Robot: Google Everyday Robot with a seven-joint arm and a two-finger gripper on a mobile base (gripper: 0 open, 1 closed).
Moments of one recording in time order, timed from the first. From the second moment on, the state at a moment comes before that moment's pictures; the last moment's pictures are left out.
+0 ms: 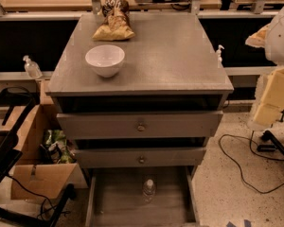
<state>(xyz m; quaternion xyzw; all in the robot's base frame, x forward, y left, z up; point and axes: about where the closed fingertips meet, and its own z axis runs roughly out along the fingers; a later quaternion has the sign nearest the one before) 0.438 -0.215 0.984 -0.60 0.78 -0.04 0.17</state>
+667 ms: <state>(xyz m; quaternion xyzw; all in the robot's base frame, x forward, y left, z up) 0.440 -0.214 0.968 -0.60 0.78 -0.02 0.19</state>
